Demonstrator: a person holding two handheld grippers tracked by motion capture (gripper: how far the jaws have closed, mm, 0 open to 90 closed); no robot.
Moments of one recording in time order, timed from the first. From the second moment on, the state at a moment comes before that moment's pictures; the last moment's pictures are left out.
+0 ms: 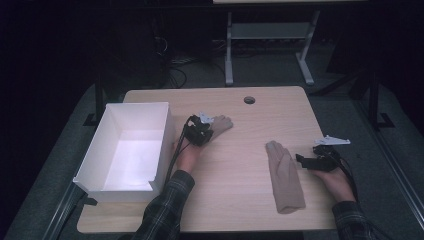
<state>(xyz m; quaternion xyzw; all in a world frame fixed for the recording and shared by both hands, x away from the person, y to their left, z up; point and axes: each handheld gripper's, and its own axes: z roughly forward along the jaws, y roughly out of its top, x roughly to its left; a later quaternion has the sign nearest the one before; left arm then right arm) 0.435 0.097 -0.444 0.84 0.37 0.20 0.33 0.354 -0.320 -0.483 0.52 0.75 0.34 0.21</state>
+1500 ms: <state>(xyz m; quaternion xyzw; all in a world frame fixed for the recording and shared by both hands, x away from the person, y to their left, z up) 0.391 0.033 -0.465 0.89 0.29 0.05 0.36 0.353 -0.320 -0.483 0.52 0.76 0.34 0.21</state>
